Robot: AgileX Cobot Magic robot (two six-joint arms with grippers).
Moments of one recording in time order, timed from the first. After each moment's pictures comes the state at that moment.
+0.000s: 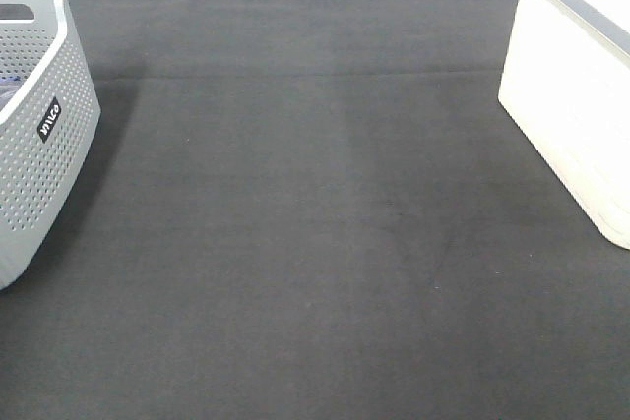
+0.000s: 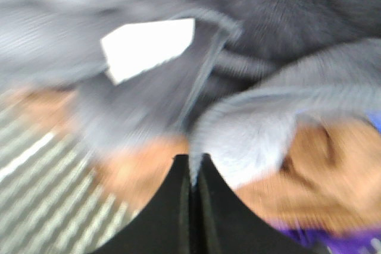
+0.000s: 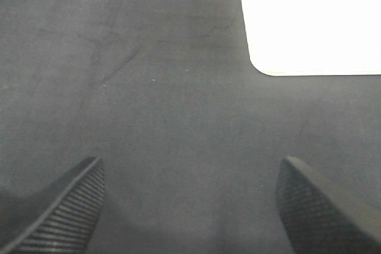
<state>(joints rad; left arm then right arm) 0.23 1.92 -1.50 0.21 0.98 1.01 0.05 0.00 -0.46 0.02 1.11 -0.05</state>
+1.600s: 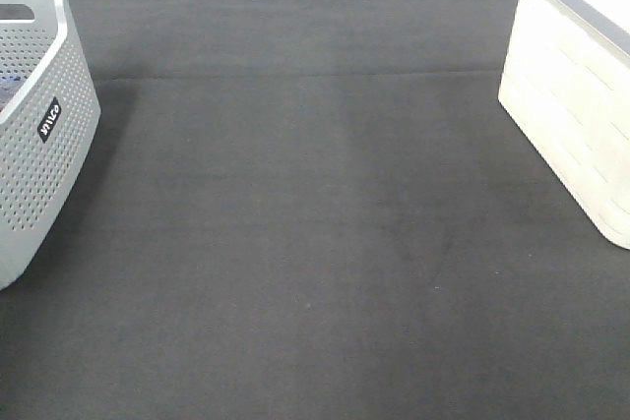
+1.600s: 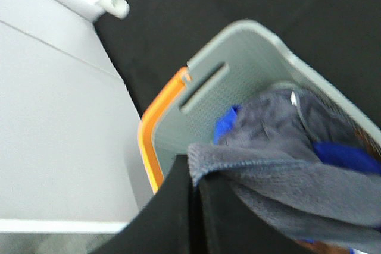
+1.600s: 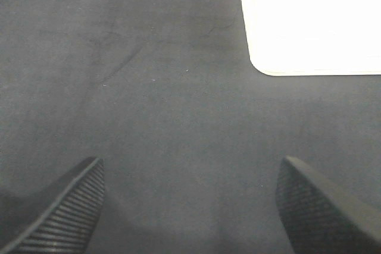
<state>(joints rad) 0.22 1.28 -1.55 -0.15 0.93 0.98 0.05 0.00 -0.46 0.02 1.11 -0.05</state>
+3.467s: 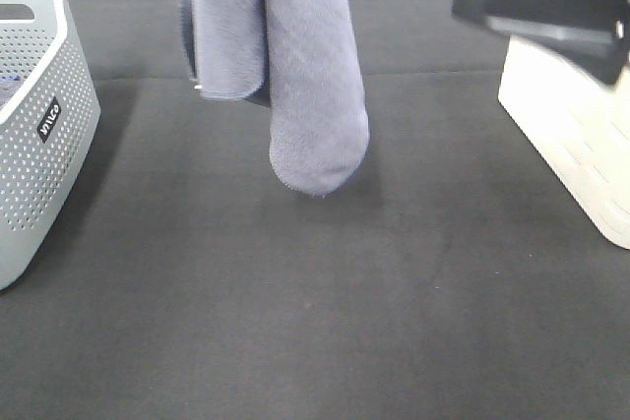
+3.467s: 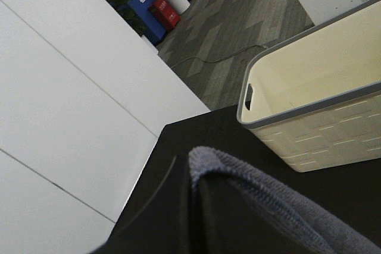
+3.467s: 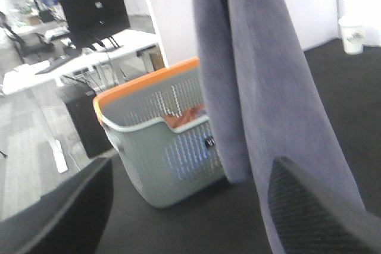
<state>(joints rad) -0.41 1.54 -1.73 -0.88 0.64 1.55 0.05 1.06 -0.59 1.69 0.98 -1.75</state>
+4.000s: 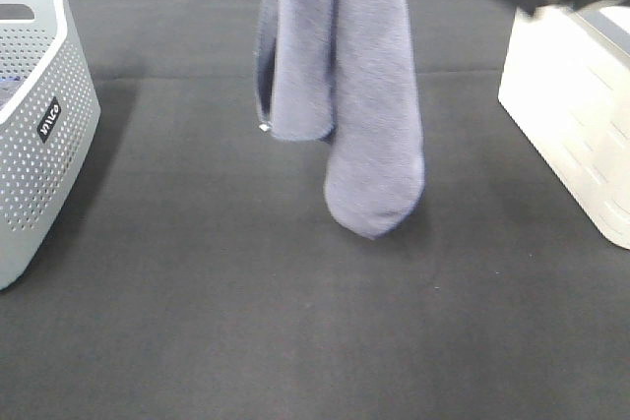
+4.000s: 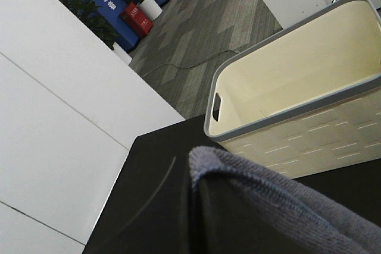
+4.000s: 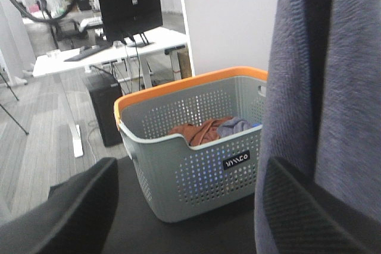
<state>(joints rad) -0.51 1.61 -1.73 -0.87 0.60 1.57 0.24 1.21 -0.74 1.72 0.89 -1.84</state>
